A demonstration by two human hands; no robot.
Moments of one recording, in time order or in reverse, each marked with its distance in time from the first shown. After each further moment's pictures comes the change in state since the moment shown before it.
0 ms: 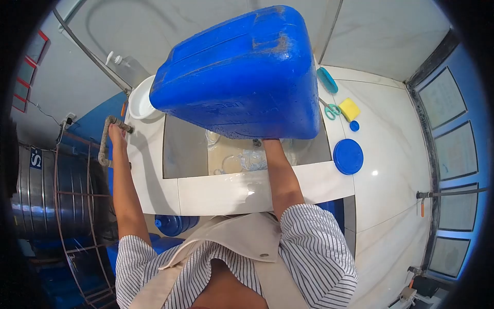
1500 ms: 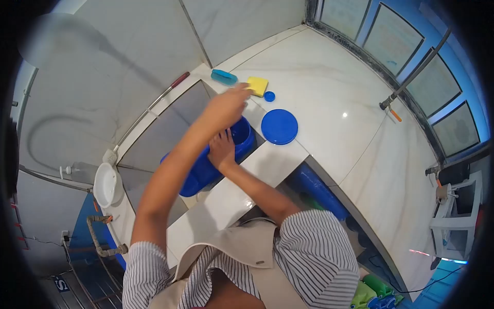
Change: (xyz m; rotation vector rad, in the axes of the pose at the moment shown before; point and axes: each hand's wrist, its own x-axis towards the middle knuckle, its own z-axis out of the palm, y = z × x) left_hand -0.561 0.138 0.285 0.375 -1.618 1.585; right_hand -0.081 -0.117 0.015 -2.038 0.359 -0.279
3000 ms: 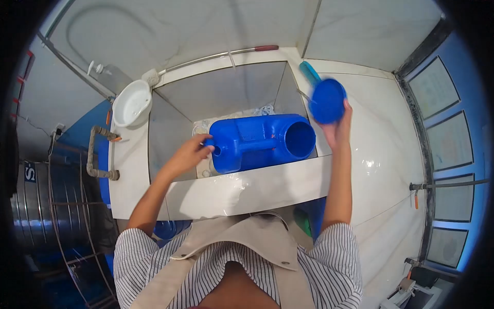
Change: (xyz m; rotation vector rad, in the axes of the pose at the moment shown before) left_hand -0.319 -0.060 0.006 -0.619 0.184 -0.852; right_hand 0.092 0.080 -0.130 1.757 -0.321 0.593
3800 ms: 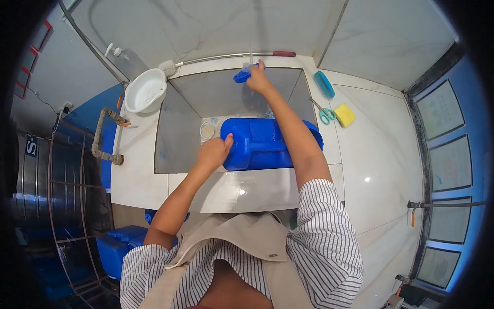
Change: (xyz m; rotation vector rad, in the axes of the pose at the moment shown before) left_hand 0.006 0.042 0.044 0.488 0.212 -0.346; right_hand 0.185 0.191 0.144 -1.497 -0.242 -1.083
